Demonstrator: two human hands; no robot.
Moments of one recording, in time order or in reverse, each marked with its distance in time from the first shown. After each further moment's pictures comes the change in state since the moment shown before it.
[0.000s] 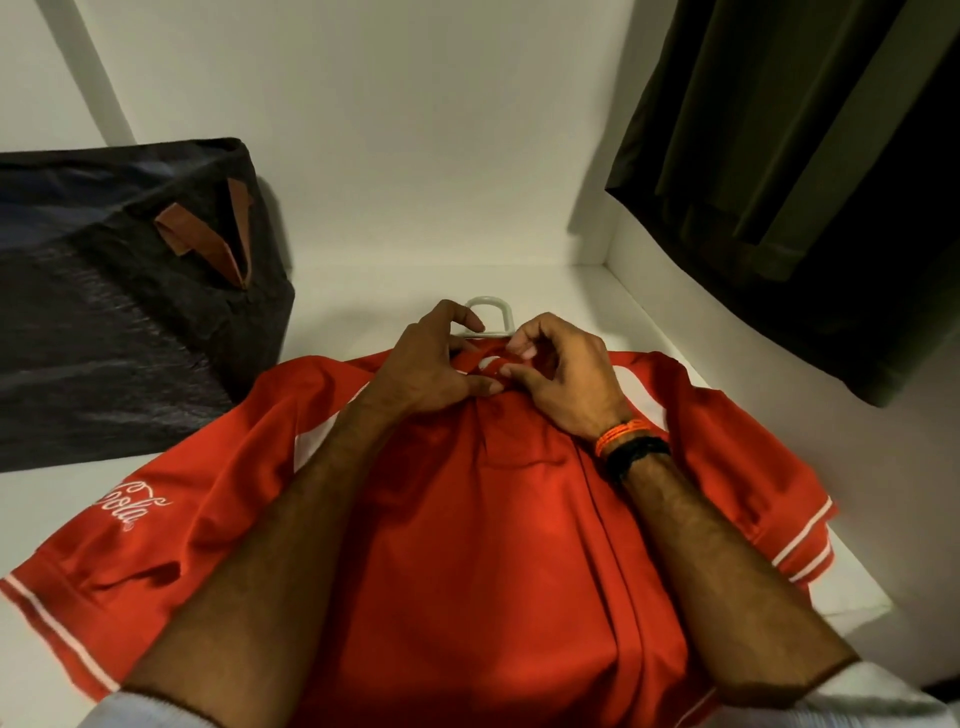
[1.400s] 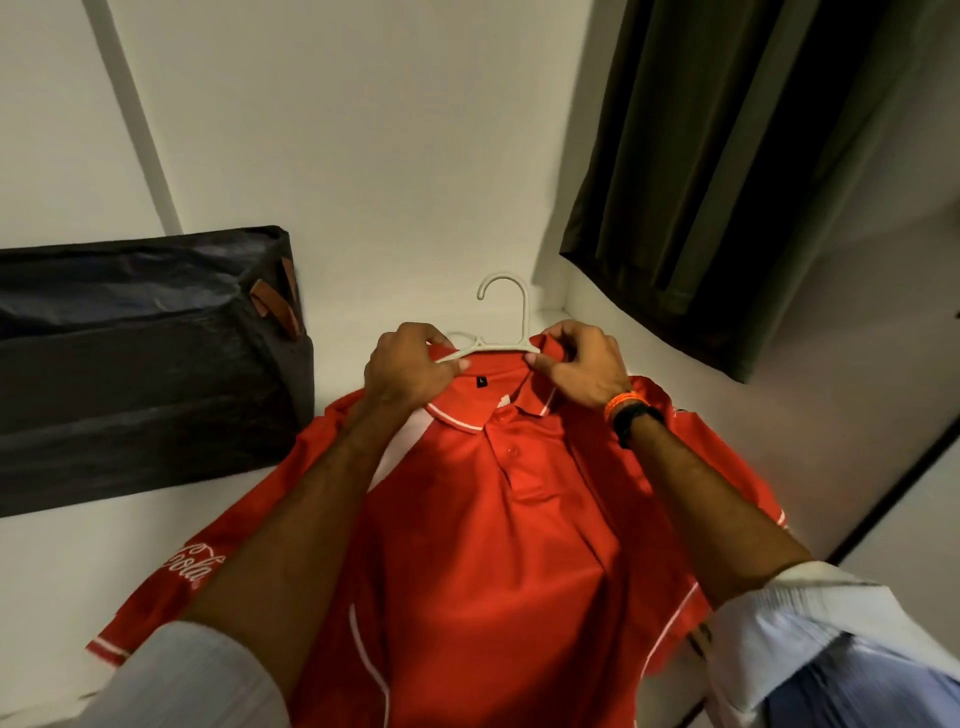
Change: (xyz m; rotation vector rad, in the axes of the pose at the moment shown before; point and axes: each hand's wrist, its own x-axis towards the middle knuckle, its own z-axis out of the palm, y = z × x) left_hand -0.036 0.041 -0.055 0.200 0.246 -0.132; right_hand 0.001 -0.054 -0.045 -0.183 0.123 0.345
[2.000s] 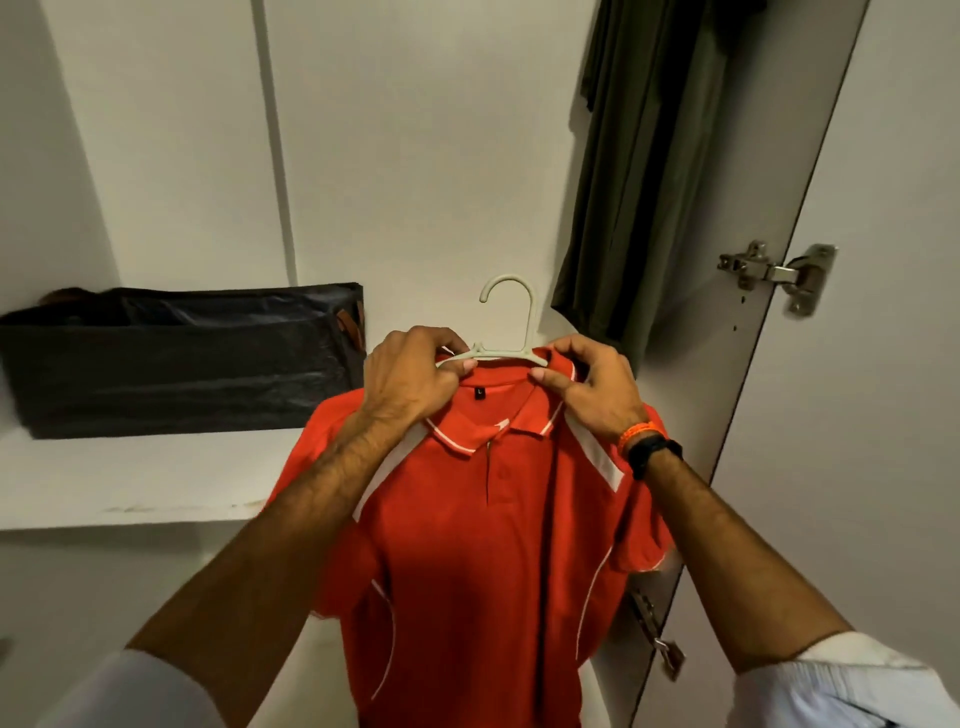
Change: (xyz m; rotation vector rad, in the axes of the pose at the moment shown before) left_hand -0.199 0.100 -0.090 0.169 0.300 0.223; right_hand -0.152 -0.050 -0.135 0.266 -0.002 -0.364
